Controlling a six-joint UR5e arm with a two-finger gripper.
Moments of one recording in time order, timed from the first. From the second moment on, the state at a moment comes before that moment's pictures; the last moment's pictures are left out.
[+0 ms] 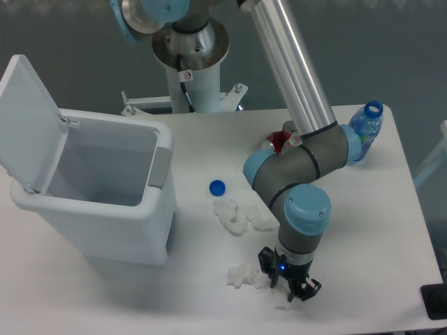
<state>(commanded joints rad) 2.51 -2.31 -1.36 -0.81 1.43 1.18</state>
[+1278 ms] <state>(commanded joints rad) 2.64 -2.08 -1.20 -1.39 1.56 1.41</state>
